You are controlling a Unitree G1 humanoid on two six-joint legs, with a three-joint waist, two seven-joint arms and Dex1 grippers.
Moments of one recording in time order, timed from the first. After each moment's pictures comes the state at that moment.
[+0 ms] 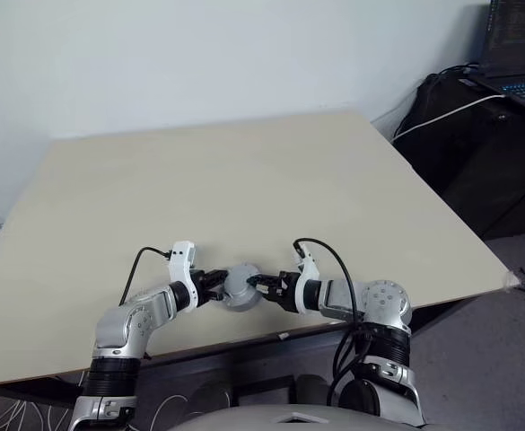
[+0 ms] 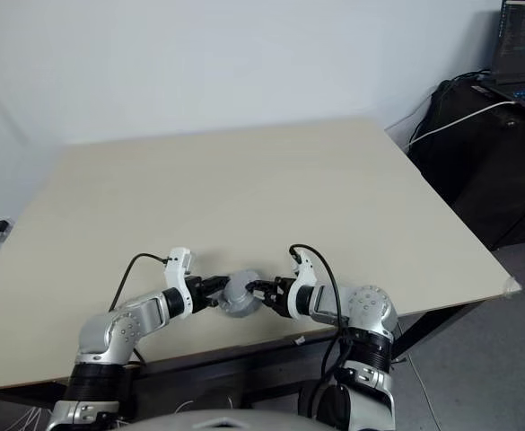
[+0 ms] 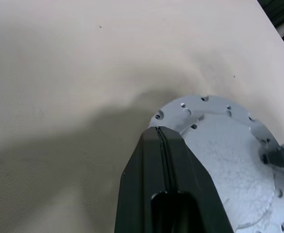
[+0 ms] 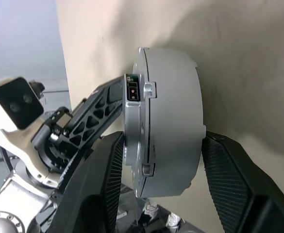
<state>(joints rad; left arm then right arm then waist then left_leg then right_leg) -0.09 0.21 0.04 -0.02 -0.48 0.88 -0.48 -0.32 0.17 -0.46 0.08 0.81 1.59 0.00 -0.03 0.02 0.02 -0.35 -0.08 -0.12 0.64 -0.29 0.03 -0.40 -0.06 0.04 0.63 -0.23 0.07</state>
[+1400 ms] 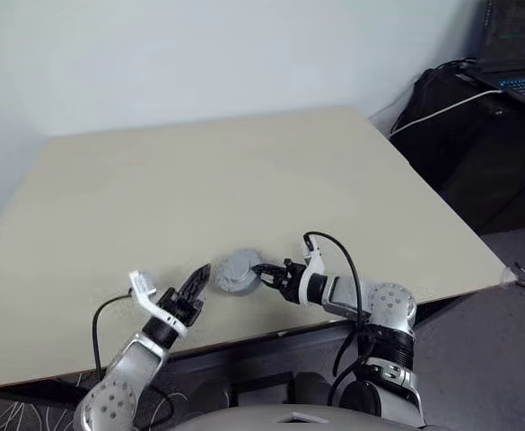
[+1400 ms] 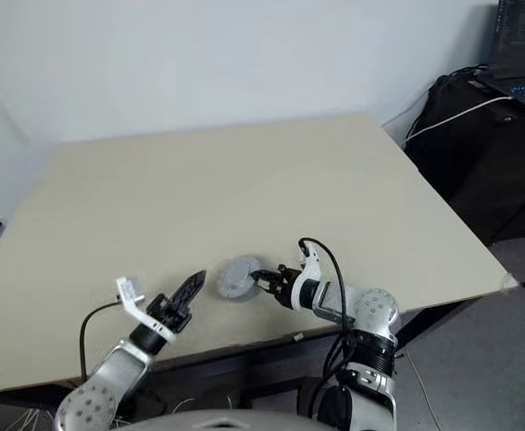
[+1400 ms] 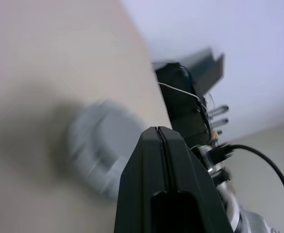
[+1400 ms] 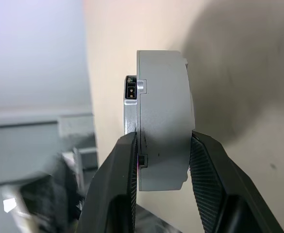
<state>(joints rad) 0.41 -0.09 0.27 -0.42 -1.05 0.76 -0.32 -0.30 0.17 -0.50 0.08 0.96 1.46 -0.02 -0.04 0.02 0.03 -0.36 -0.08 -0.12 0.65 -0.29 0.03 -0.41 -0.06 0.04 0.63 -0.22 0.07</state>
